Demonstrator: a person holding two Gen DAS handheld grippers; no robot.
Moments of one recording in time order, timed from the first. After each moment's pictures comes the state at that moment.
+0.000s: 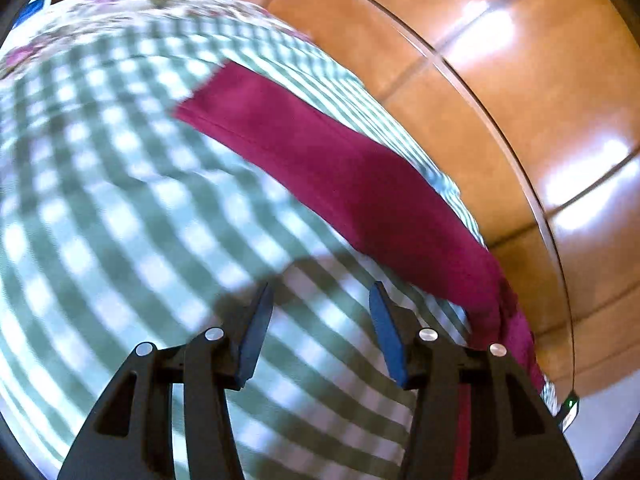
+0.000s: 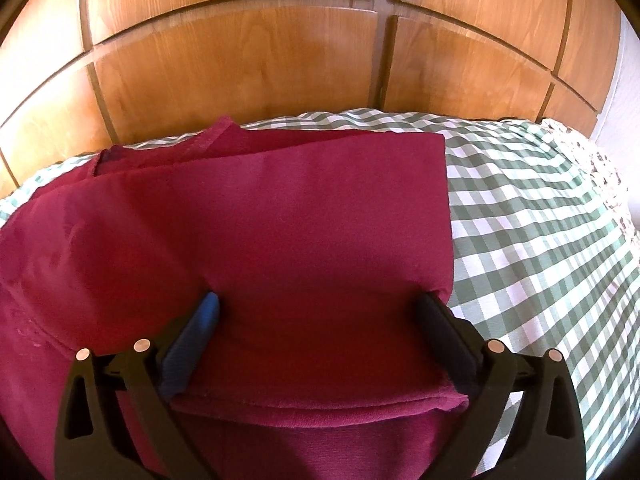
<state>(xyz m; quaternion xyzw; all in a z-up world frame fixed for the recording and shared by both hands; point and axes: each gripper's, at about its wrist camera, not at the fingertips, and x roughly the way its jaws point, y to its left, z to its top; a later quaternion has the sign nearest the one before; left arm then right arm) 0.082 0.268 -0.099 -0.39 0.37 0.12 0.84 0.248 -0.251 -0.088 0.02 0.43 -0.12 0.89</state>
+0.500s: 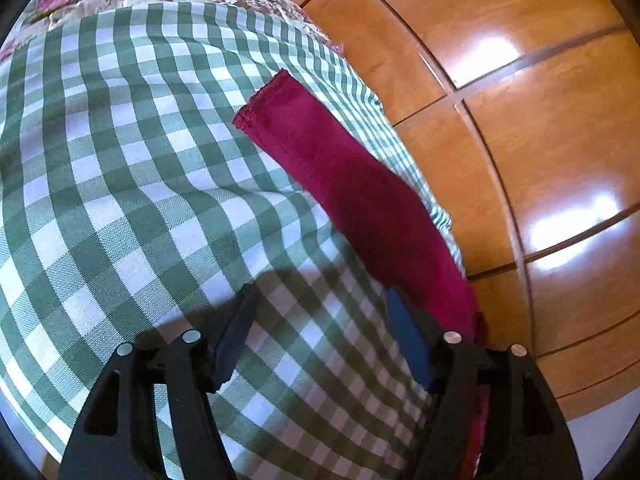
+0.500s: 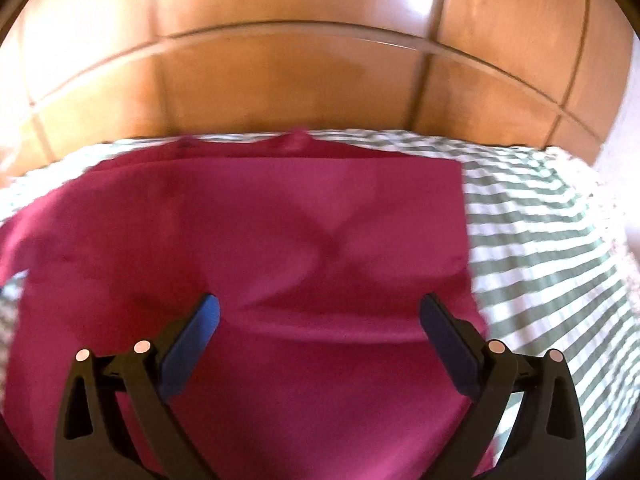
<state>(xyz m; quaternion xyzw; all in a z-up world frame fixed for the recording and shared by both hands) 0.048 0.319 -0.115 -0.48 0.34 0.09 0.81 0.196 -0.181 -0.058 0.01 0.43 -0.04 0.90</state>
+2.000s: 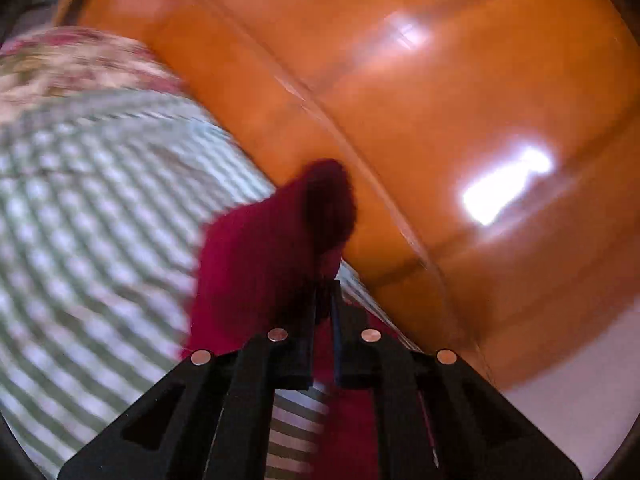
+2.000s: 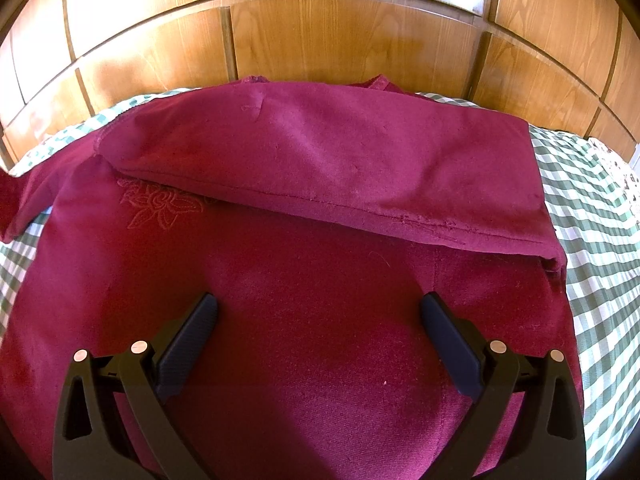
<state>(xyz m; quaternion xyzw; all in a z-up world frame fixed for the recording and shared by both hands) 0.166 0.285 0.005 -0.41 0.30 -0.08 0.86 0.185 -0.151 -0.096 -0.01 0.45 -0.02 0.89</state>
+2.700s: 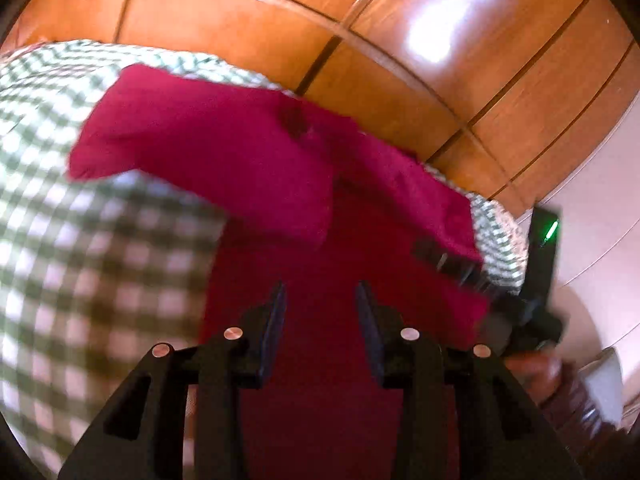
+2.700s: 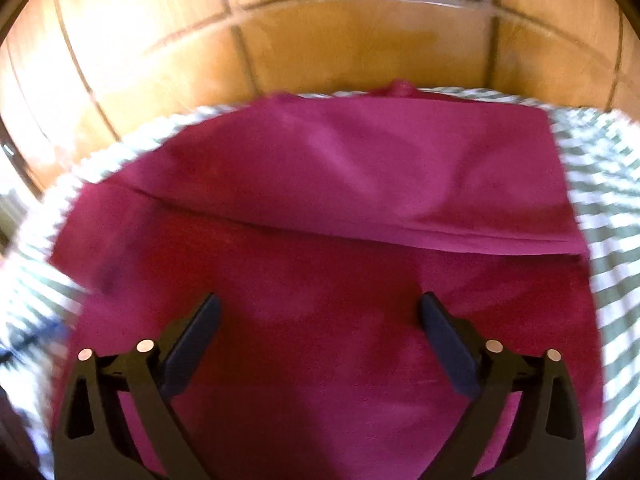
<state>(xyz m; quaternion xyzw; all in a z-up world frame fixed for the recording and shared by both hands) 0.114 0.115 -0.069 -0.20 0.44 -0.19 0.86 0.197 -0.135 -0.070 0.11 0.46 0.08 0.88</state>
